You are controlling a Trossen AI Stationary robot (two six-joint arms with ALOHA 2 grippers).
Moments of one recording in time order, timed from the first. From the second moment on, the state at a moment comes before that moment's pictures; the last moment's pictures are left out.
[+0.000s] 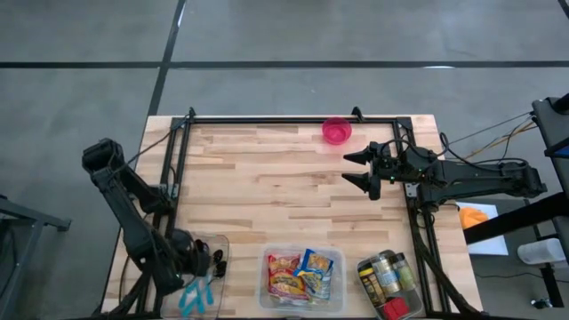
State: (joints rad) left arm -1.04 1.35 0.88 -0.87 -0.11 -2.45; right arm -0.08 0.69 0.48 0.13 0.08 0.44
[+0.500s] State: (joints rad) left arm -1.04 1.52 0.88 -0.79 -0.10 -2.46; right arm -0.08 0.69 0.48 0.13 0.08 0.44
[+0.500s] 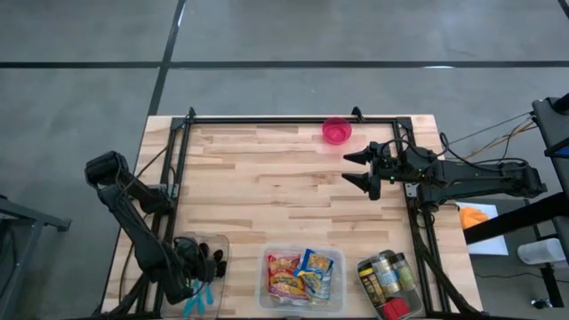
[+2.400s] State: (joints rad) left arm -0.85 1.09 0.88 -0.92 -0.70 -1.80; right arm -0.08 0.69 0.48 0.13 0.08 0.44
